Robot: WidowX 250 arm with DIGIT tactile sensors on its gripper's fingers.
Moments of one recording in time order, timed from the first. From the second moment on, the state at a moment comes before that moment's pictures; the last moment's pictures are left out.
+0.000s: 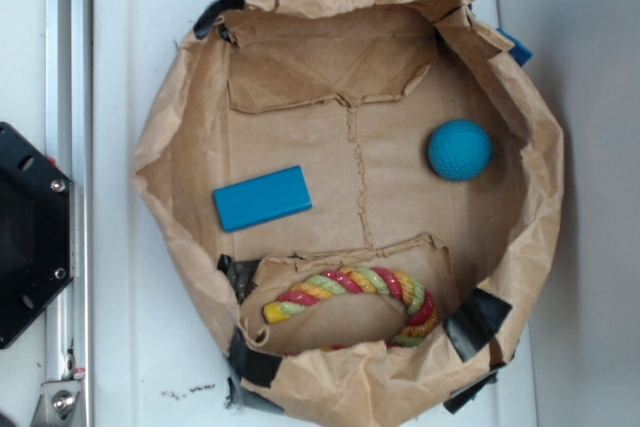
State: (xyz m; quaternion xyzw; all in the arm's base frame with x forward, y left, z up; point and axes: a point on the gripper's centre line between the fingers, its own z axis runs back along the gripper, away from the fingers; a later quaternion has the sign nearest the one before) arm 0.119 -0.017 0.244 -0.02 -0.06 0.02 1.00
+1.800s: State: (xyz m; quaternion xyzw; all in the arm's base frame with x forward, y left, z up) arm 0.217 -0.005 0.164 -0.01 -0.04 0.09 0.99
